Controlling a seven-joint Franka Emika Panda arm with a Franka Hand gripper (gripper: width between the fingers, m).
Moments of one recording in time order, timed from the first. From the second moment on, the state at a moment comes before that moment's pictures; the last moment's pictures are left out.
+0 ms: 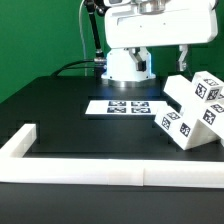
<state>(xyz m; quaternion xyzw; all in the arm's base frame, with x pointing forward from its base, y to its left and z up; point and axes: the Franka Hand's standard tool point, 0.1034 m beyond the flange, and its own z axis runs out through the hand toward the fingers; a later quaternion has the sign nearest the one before) 0.521 0.018 0.123 -0.96 0.28 0.01 0.06</state>
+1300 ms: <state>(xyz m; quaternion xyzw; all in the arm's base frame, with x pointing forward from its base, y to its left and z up) 0.514 0.013 0.096 -0.96 0.28 0.01 0.05</state>
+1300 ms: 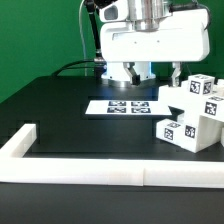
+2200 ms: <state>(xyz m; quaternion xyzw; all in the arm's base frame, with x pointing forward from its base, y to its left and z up) 0.502 0.047 0.124 -0.97 0.24 0.00 0.06</state>
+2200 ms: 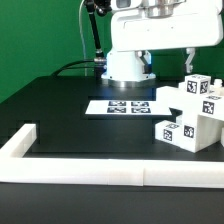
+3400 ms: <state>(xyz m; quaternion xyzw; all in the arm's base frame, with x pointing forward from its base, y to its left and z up) 0.451 0.111 0.108 -0.98 0.19 0.00 0.05</state>
